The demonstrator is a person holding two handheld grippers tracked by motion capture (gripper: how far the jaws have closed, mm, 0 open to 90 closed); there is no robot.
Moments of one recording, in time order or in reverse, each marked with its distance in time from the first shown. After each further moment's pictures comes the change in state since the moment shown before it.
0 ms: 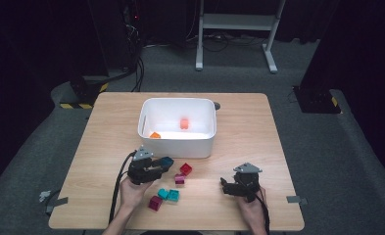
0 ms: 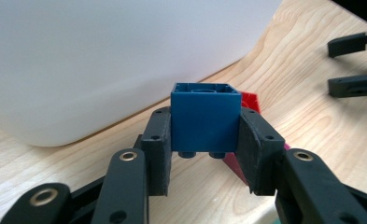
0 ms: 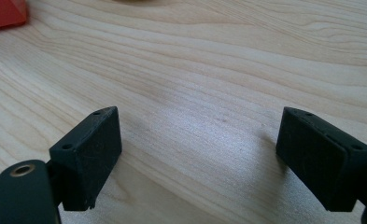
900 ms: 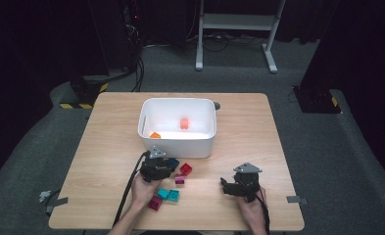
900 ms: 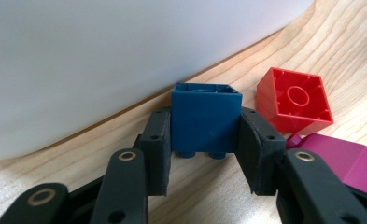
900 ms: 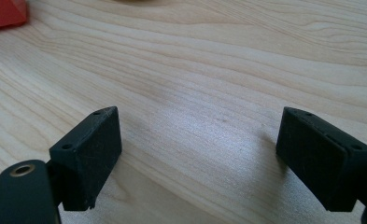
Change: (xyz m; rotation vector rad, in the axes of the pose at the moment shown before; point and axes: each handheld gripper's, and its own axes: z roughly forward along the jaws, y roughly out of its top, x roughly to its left) left arm 0.005 -0.011 0.062 0.110 0.078 0.024; right arm 0.000 0.000 0.000 0.000 0.000 0.002
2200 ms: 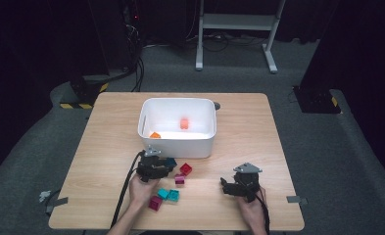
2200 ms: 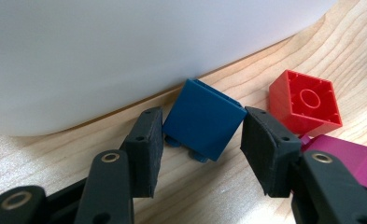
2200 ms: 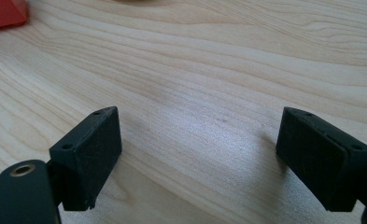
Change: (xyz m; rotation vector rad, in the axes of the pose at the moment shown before) left arm 0.011 -0.003 -0.005 -0.004 -0.011 -0.088; right arm 0.000 0.000 0.000 0.000 0.000 0.000
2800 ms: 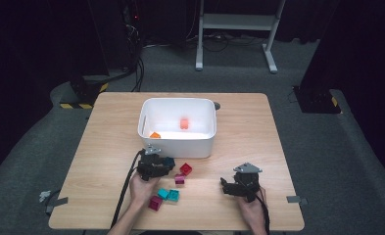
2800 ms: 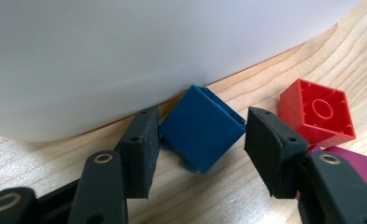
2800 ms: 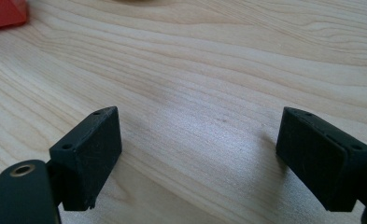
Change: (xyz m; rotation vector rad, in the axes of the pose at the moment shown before) left arm 0.001 0.003 0.002 0.001 0.024 -0.020; right arm 0.000 0.000 0.000 0.000 0.000 0.000
